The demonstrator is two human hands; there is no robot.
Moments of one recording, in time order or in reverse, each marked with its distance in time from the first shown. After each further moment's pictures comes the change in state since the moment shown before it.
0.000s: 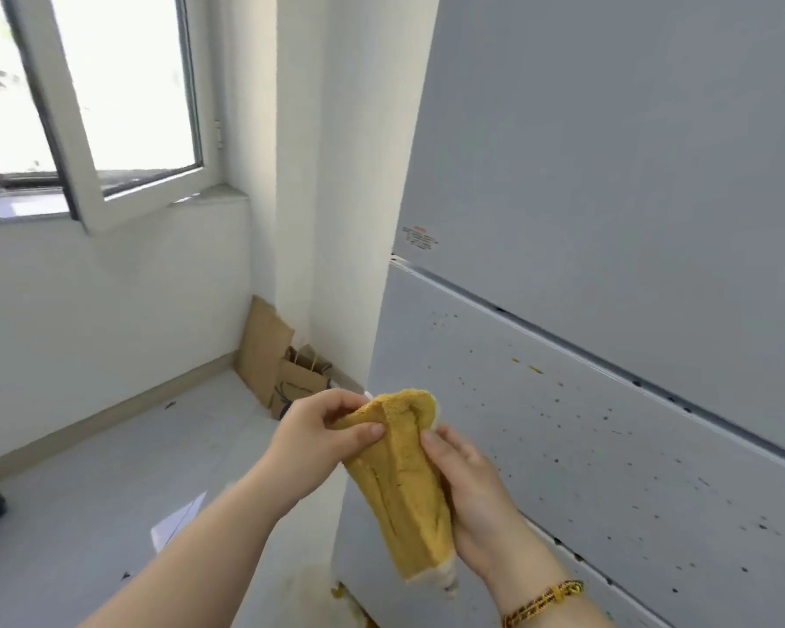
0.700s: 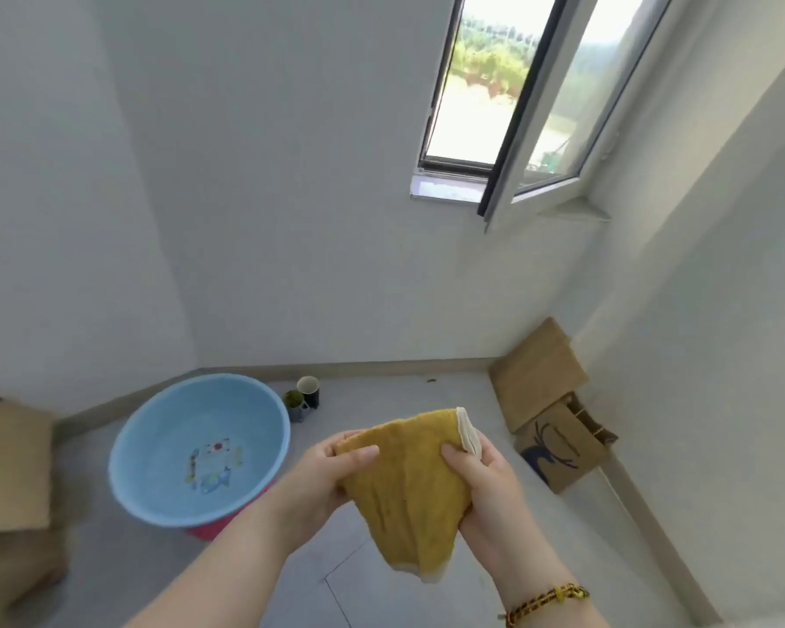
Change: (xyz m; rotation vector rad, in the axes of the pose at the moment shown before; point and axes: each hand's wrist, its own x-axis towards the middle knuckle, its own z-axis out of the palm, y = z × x) left_hand -0.115 -0.164 -0.402 -0.616 0.453 -0.488; right_hand 0.164 0.199 0.369 -0.238 -0.359 0.306
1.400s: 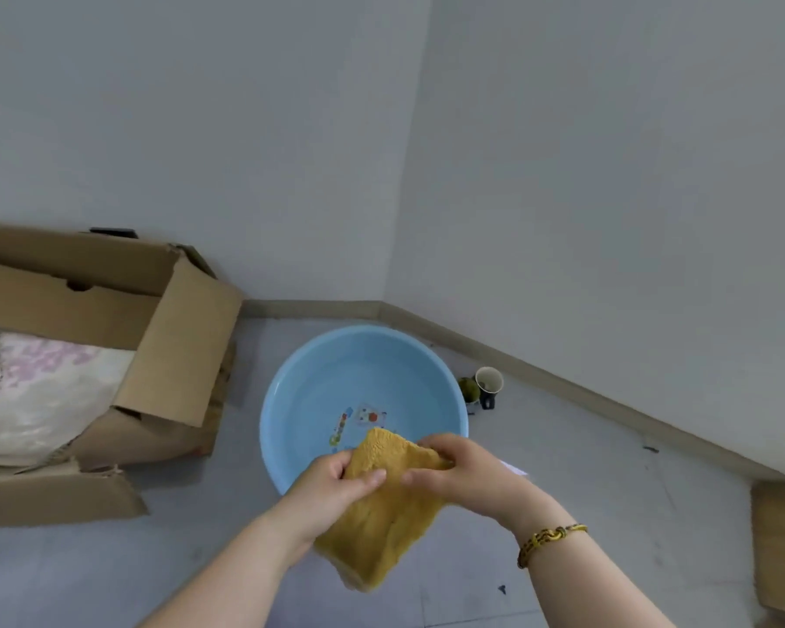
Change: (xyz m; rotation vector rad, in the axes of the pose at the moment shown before) left_hand 0.119 -0.055 -0.322 -0.096 0.659 -0.105; right_hand 0.341 0.186 0.230 -1.166 -0.849 0.264
